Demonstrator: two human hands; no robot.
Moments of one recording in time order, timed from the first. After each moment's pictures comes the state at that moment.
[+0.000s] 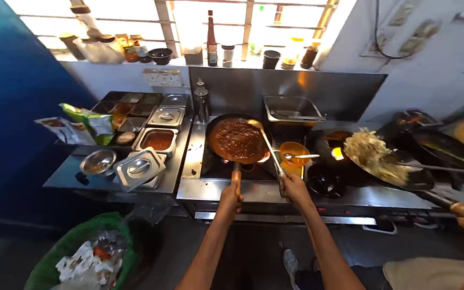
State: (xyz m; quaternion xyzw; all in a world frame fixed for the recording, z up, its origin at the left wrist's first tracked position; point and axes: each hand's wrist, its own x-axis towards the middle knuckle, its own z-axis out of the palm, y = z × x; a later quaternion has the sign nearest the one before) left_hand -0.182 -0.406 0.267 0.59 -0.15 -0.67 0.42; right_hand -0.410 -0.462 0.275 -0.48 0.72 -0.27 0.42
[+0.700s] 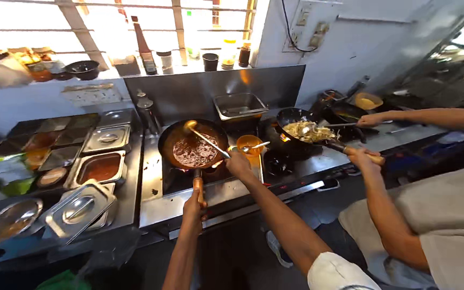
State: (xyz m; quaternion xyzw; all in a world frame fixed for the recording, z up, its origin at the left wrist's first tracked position) left_hand -0.187 -0.408 0.267 0.59 -0.17 -0.66 0.42; right_hand -0.379 -0.532 0.284 -0.63 0.74 -0.11 0.20
